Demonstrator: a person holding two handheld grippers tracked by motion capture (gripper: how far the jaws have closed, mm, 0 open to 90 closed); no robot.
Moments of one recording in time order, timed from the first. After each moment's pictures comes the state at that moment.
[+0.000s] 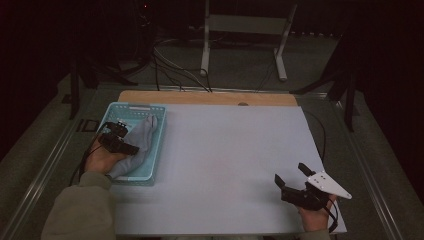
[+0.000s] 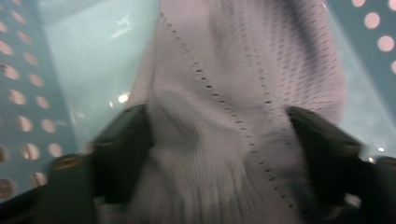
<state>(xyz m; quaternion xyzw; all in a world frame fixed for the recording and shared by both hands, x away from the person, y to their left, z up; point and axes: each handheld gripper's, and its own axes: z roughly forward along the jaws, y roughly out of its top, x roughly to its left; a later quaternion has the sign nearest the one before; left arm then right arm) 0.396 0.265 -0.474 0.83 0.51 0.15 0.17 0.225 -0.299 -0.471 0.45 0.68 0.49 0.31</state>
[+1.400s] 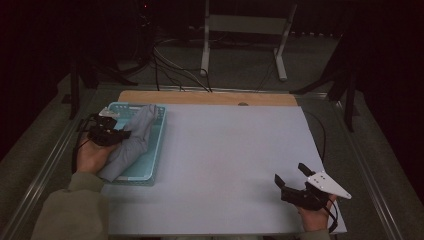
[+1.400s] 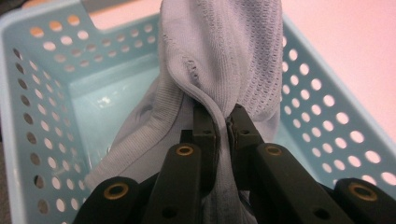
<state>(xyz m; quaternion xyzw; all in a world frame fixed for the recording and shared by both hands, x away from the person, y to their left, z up) 0.379 0.278 -0.421 0.81 0.49 0.17 0.30 0.225 -0.299 -0.471 0.45 0.68 0.49 0.31</state>
